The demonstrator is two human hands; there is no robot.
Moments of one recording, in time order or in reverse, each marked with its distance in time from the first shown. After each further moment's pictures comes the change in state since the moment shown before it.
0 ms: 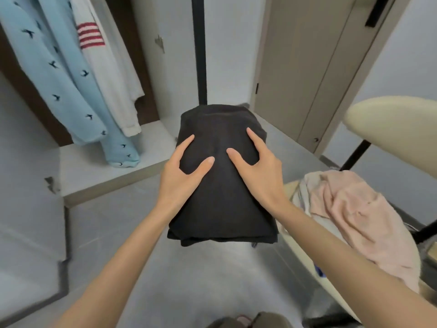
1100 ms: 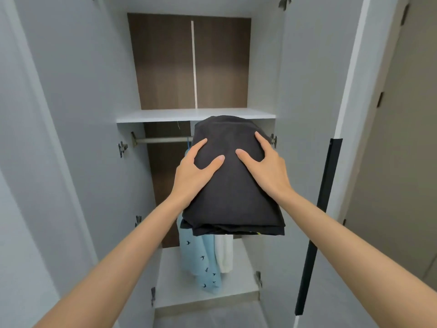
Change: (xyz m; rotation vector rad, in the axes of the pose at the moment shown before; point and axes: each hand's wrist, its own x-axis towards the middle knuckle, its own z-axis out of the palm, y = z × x) left_hand 0.263 0.414 -0.349 0.143 0.352 0.253; right_hand 0.266 -0.554 0.058 0.212 -0.177 -0.414
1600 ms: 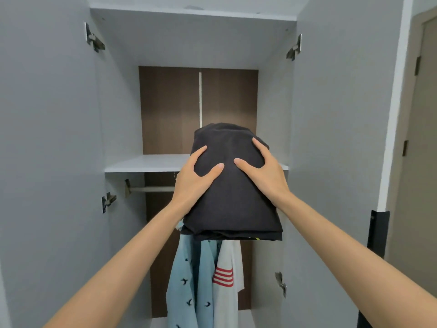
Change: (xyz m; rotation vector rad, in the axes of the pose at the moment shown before) left_hand 0.188 -0.011 0.033 0.051 0.103 0.157; right_hand 0.199 0.021 0.023 0.129 -0.024 -0.161
